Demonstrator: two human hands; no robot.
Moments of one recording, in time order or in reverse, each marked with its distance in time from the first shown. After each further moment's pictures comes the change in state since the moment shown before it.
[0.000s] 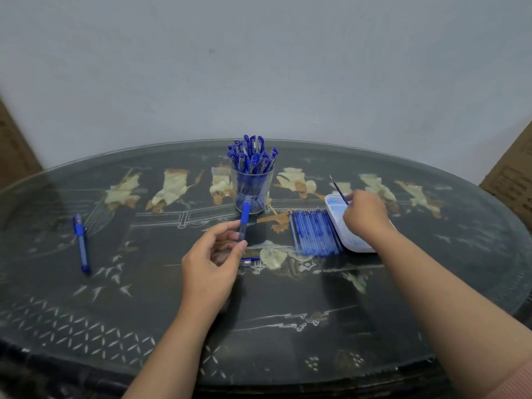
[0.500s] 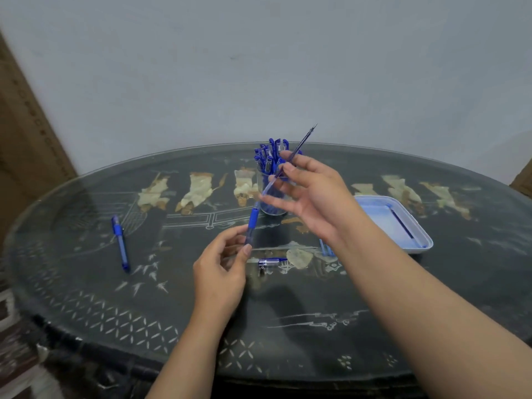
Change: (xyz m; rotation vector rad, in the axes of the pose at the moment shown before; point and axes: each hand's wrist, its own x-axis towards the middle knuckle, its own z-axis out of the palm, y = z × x) left_hand -0.001 -0.005 -0.029 0.039 0.053 0.003; right_hand -0.076 -0.140 -0.019 1.647 -0.534 -0.022
